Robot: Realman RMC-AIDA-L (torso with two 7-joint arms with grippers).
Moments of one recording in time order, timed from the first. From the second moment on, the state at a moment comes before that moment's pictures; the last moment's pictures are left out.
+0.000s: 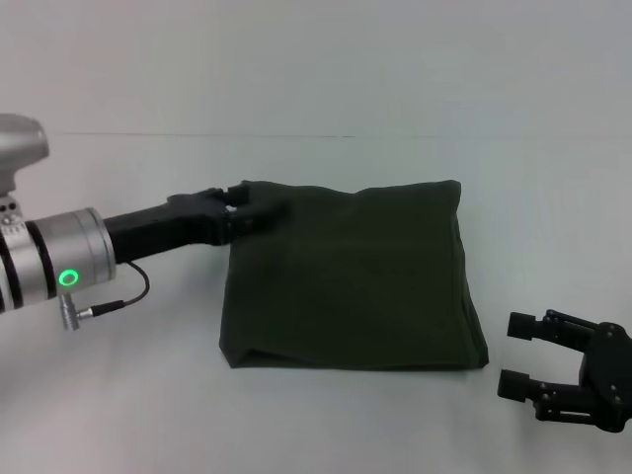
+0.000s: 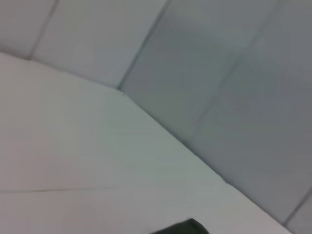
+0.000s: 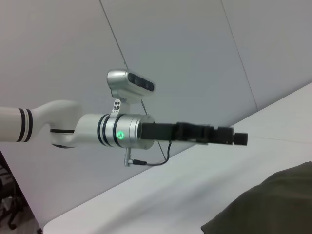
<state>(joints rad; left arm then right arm) -0.56 -2.10 0.80 0.61 1.76 1.27 -1.67 0.40 2.06 -0.46 -0.57 -2.08 -1.85 1.29</state>
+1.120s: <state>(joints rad) -0.56 -2.17 1.01 0.57 1.83 1.20 -1.43 0.39 2.05 -0.42 -0.57 -2.08 -1.84 1.28</state>
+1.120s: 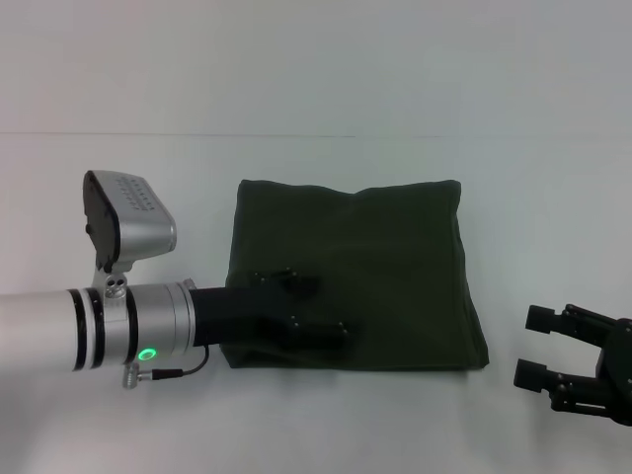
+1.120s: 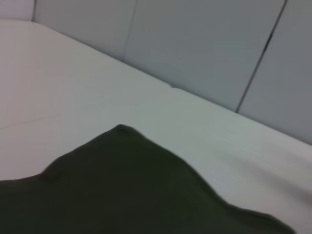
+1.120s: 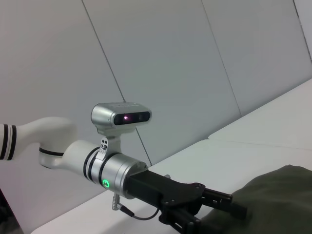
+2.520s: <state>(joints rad) -0.34 -2.16 0.61 0.64 1.76 1.72 -1.22 0.68 2.10 -0.49 -0.20 -1.98 -1.14 0.94</state>
